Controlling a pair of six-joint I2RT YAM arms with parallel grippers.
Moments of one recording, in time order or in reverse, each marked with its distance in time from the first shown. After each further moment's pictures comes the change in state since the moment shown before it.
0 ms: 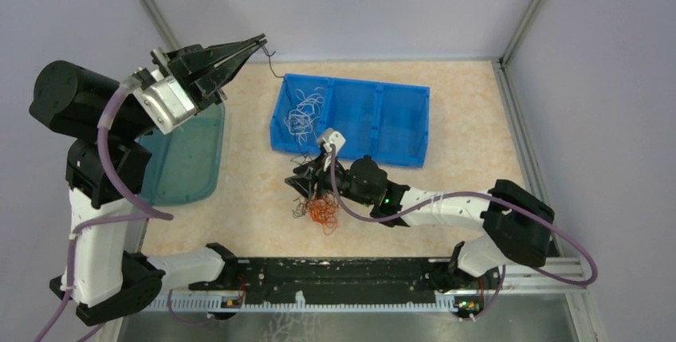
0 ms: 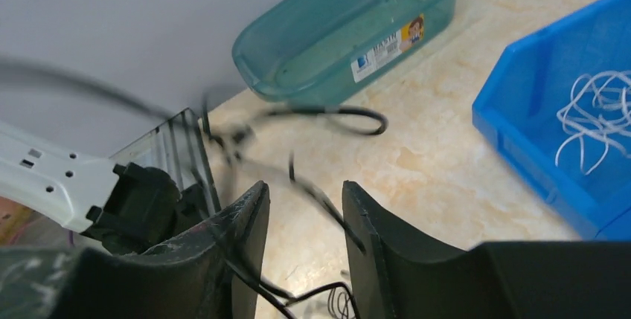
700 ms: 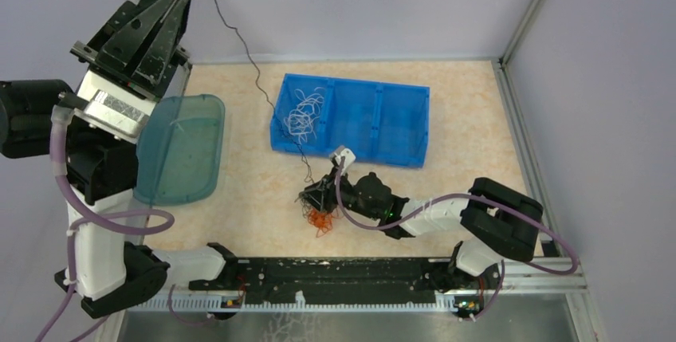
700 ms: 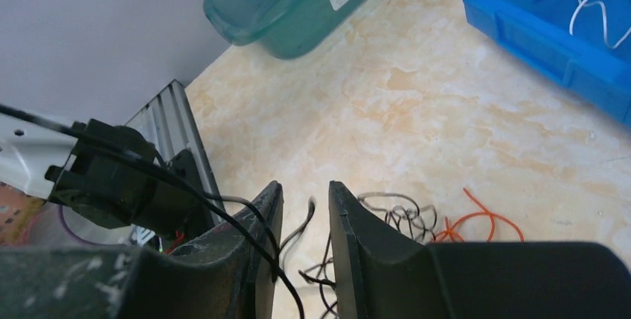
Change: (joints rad) left arm 0.000 0.070 0.160 0.316 -0.071 0.135; right arm -0.001 0.087 -0.218 0.210 0.032 0.152
